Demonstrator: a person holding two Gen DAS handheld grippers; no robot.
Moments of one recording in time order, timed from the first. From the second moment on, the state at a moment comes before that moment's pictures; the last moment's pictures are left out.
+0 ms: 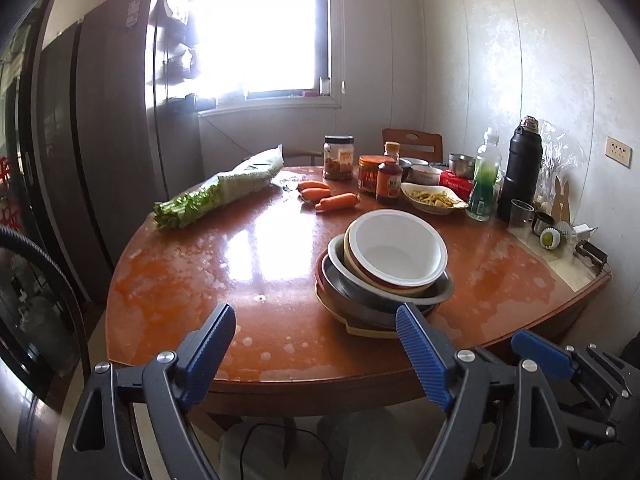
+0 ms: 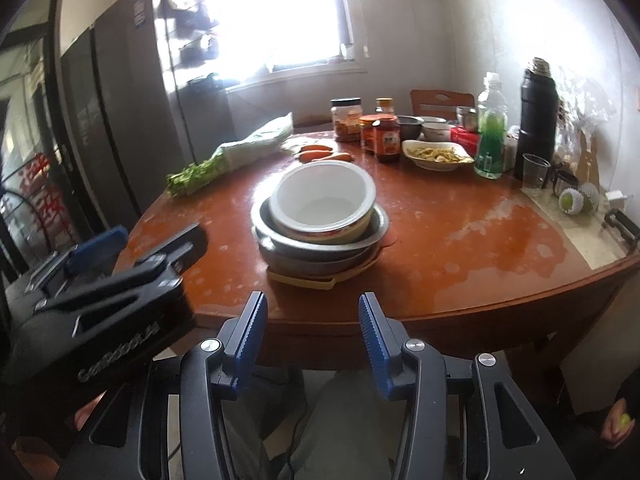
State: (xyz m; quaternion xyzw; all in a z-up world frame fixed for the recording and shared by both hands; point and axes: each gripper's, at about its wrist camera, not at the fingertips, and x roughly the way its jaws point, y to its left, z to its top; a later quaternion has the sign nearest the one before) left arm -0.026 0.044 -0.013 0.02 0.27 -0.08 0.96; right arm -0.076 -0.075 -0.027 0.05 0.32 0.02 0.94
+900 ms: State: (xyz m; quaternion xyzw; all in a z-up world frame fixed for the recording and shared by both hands) left arm -0.024 0.052 -0.024 0.03 0.29 -0.03 0.96; right arm -0.074 -0.086 -0.033 0.04 0.31 -0.02 0.95
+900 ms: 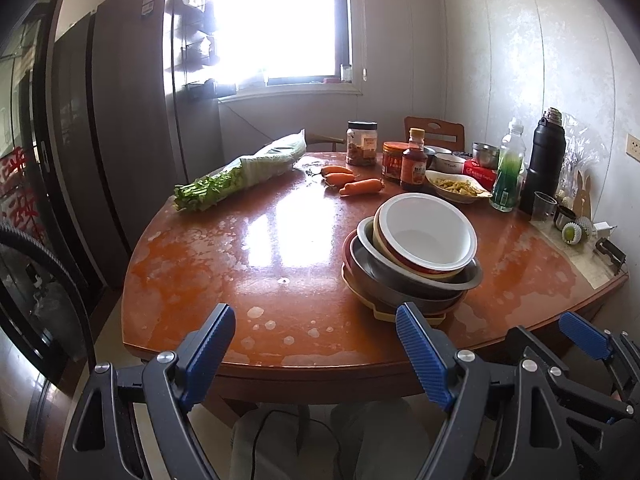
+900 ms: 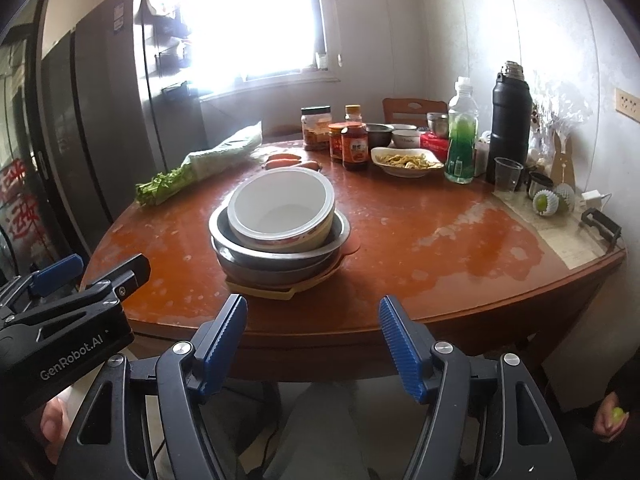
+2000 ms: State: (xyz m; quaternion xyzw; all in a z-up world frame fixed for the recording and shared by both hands) left arm -0.019 0.039 -0.032 0.03 0.31 -0.05 0.95; right arm -0.074 -0.091 -0.032 0.04 0.31 0.00 0.95
